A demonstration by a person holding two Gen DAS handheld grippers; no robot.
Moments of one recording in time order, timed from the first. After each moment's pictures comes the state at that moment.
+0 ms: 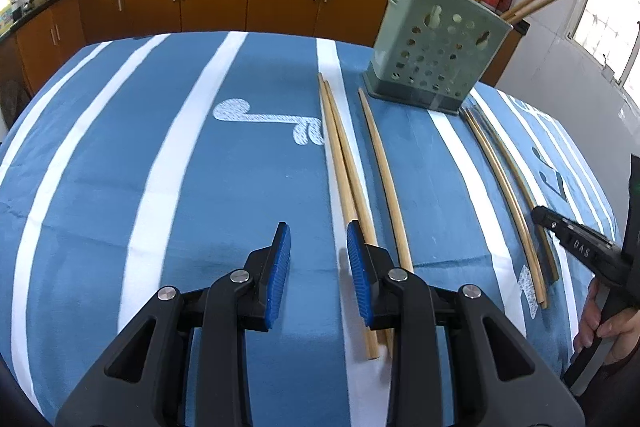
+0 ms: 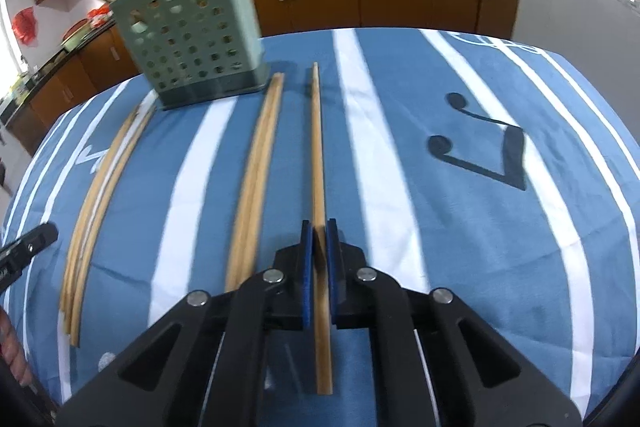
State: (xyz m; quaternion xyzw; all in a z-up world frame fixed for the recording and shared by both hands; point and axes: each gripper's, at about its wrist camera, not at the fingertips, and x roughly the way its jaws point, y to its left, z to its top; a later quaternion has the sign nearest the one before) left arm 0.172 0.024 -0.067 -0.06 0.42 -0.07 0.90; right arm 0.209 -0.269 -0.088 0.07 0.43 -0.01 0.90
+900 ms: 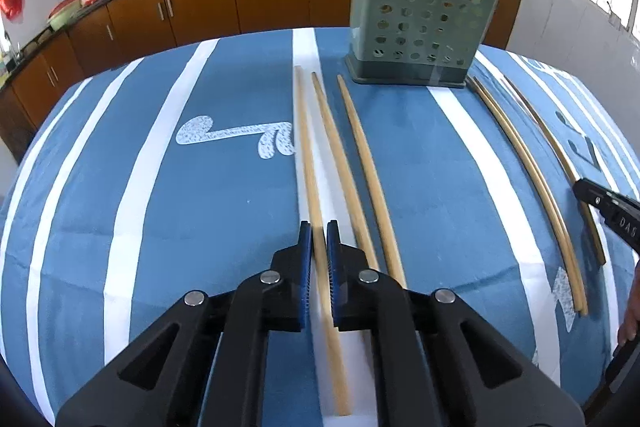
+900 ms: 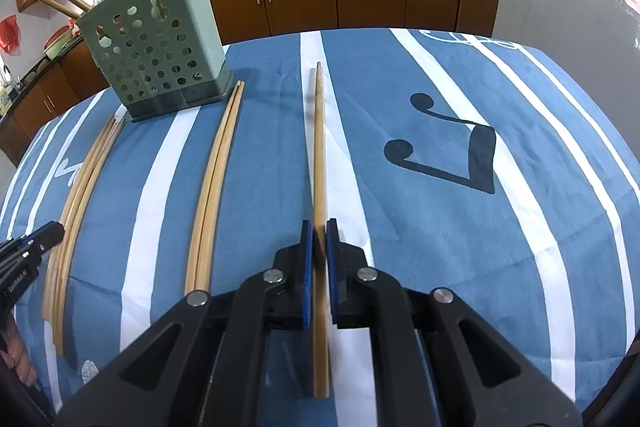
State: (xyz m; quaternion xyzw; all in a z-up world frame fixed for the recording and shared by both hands) left arm 0.200 -0.014 -0.078 0.03 0.44 -0.04 0.90; right arm 0.213 -0.286 -0.088 0.06 0.43 -0.03 0.90
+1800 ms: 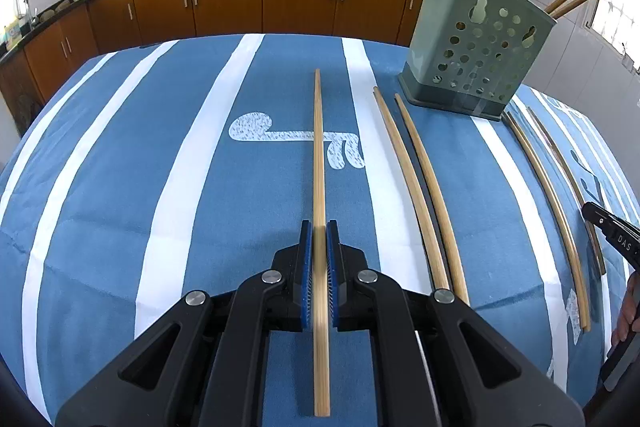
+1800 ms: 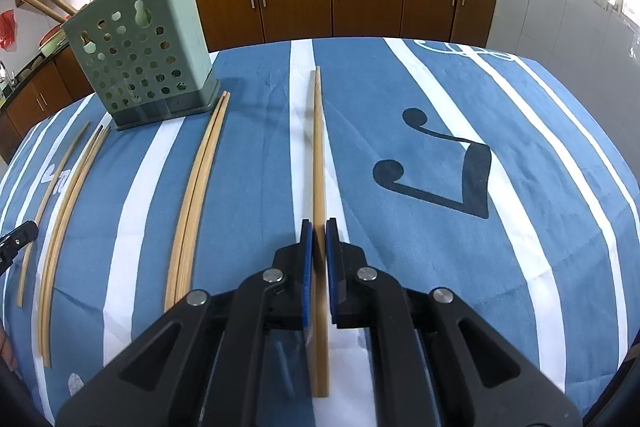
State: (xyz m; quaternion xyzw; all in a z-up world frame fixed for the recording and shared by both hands) left arm 0.205 0.029 -0.079 -0.03 0.42 -0.03 0.90; right arm 0.226 -0.289 -0.090 0.05 0.42 -0.05 0.90
